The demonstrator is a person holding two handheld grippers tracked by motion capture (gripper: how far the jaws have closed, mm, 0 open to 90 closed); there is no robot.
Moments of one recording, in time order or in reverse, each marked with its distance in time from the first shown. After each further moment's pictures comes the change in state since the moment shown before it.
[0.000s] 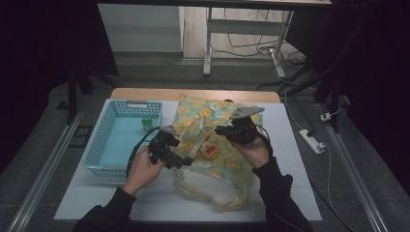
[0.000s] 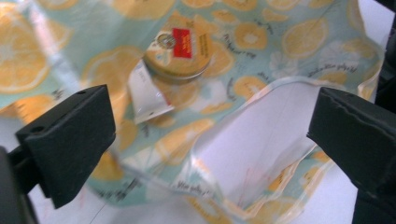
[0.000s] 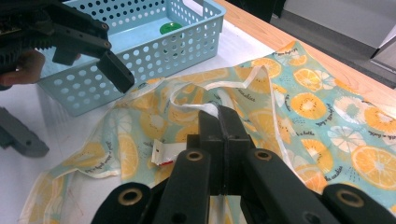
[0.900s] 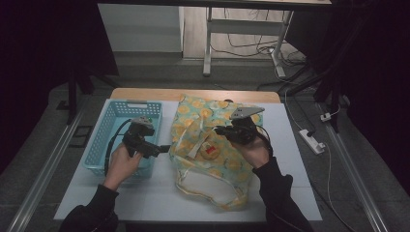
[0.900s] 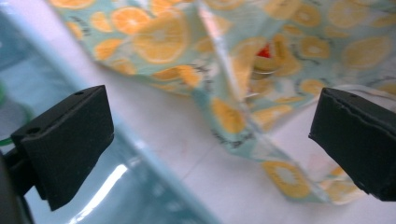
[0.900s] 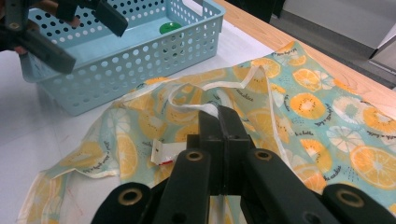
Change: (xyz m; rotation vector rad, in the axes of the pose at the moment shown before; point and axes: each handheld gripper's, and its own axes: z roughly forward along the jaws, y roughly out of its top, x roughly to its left) left arm 0.050 -0.029 -0.048 -0.085 0.148 -0.091; right arm 0.001 0.000 0.000 0.000 -0.005 -0.004
